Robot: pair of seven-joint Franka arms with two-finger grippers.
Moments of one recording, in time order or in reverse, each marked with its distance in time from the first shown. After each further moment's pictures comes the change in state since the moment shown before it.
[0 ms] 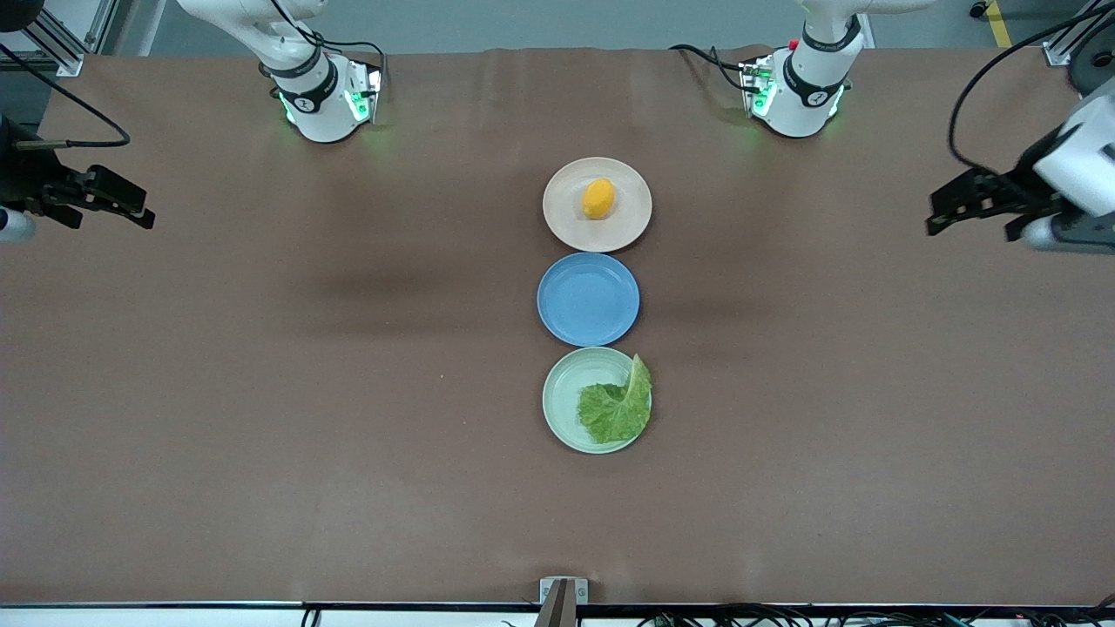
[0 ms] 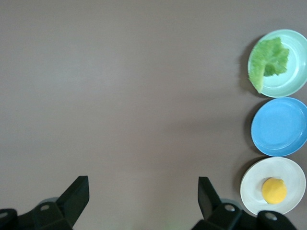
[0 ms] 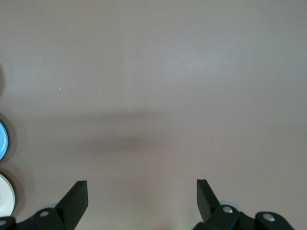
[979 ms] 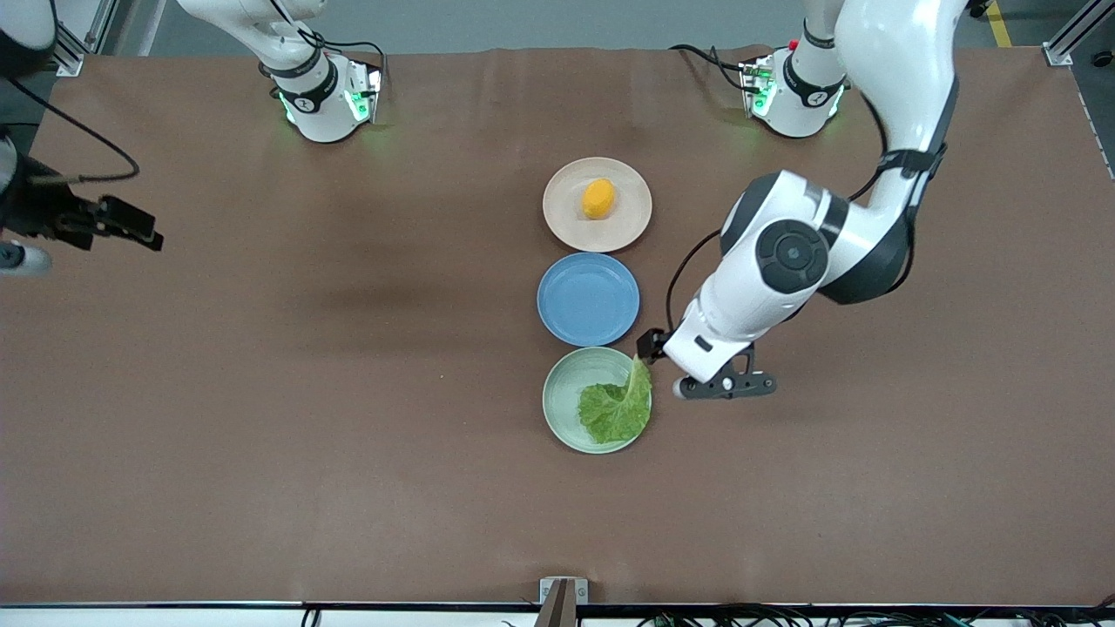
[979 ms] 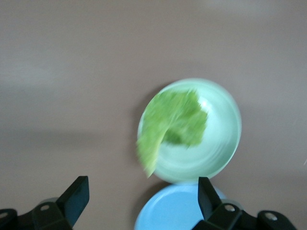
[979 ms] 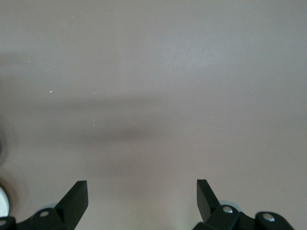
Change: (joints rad) left arm -0.287 0.555 -0.122 0.162 0.034 0.560 -0.643; right arm -0.001 0.146 -0.004 0.046 0.002 0.031 -0.001
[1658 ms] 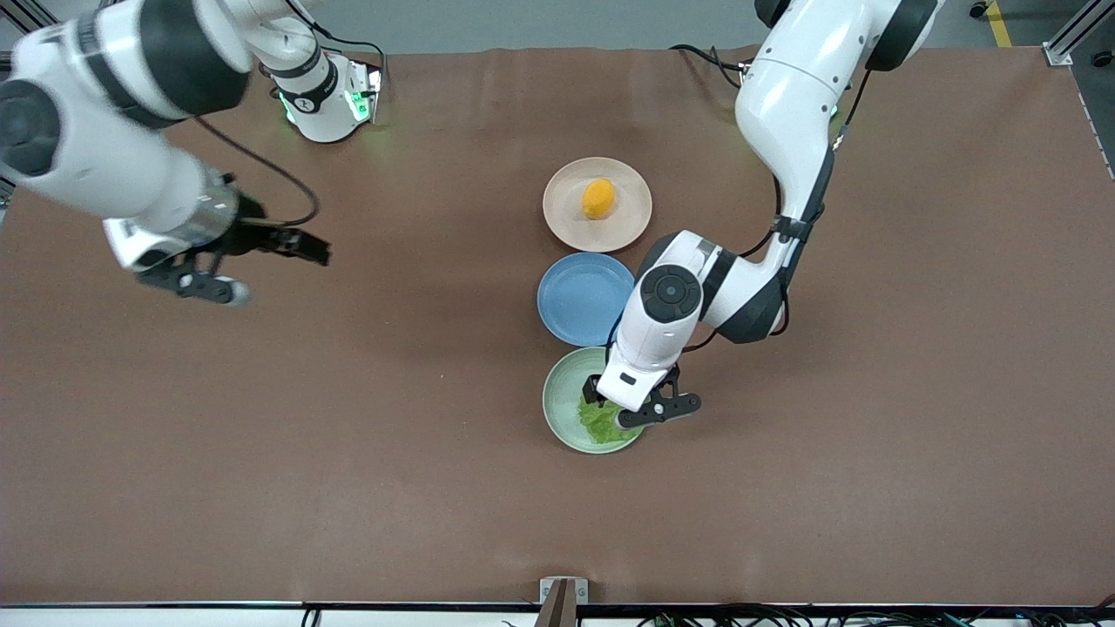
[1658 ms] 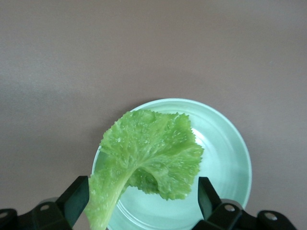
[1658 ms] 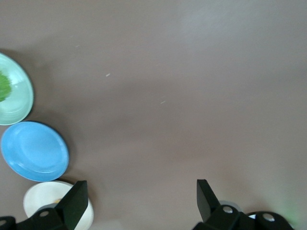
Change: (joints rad) left arm -0.255 0.224 0.218 0.082 0.021 0.168 -0.171; right arm 0.338 -0.013 0.024 -0.125 0.124 0.102 0.592
